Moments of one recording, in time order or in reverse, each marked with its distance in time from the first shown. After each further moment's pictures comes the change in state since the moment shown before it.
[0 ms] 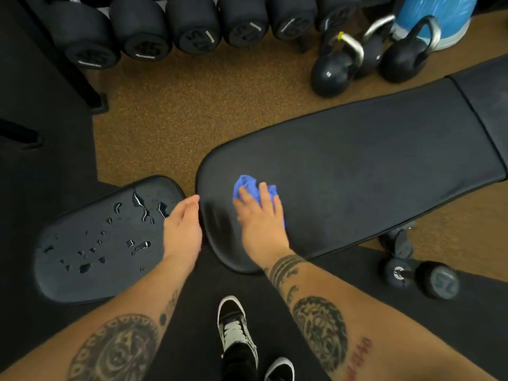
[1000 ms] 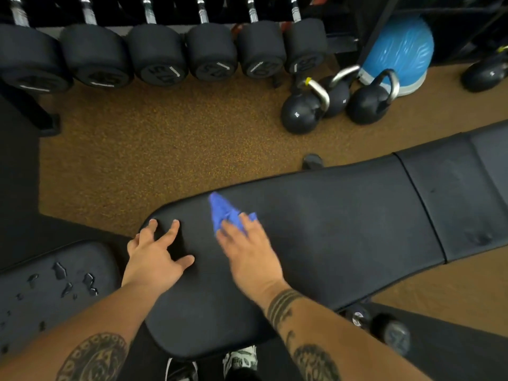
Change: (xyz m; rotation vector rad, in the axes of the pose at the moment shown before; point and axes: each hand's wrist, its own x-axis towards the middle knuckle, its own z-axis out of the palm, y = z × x) left_hand 0.060 0.055 0.077 1.098 -0.214 0.187; right_hand 0.070 0.124 -0.045 -0.216 -0.052 -0.272
